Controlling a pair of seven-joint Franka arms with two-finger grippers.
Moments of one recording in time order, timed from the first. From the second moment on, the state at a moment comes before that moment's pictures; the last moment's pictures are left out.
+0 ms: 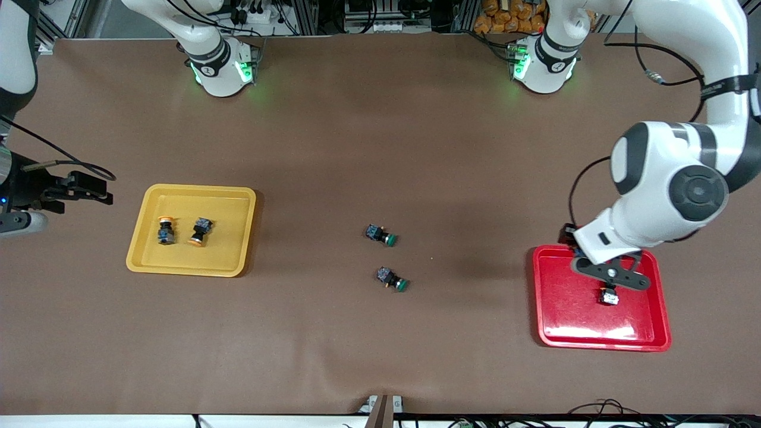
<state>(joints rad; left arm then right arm) -0.34 0.42 0.24 -1.56 -0.05 1.95 0.29 -0.02 0.21 -0.03 -1.42 0.06 1.55 -0.21</state>
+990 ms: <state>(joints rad) -0.22 0.69 0.23 -1.65 -0.11 2.39 0.49 -0.03 0.06 -0.10 -1.61 0.03 1.65 -0.32</state>
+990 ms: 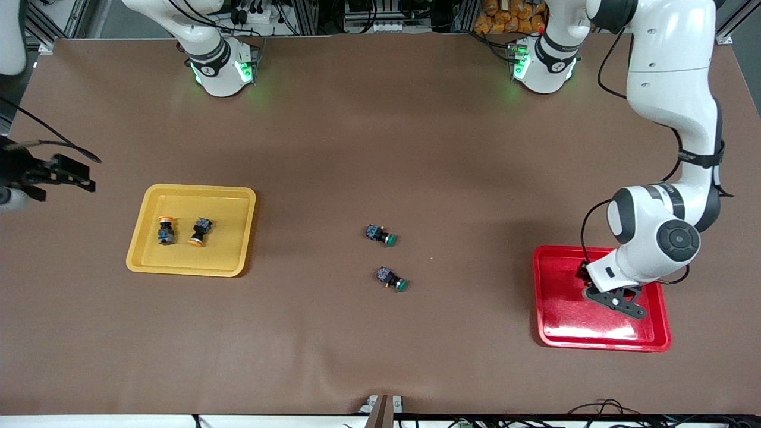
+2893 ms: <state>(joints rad) -0.24 0.27 0.22 -1.40 -0.04 1.64 0.27 -0.04 0.00 -0.14 -1.53 0.03 1.46 -0.34</state>
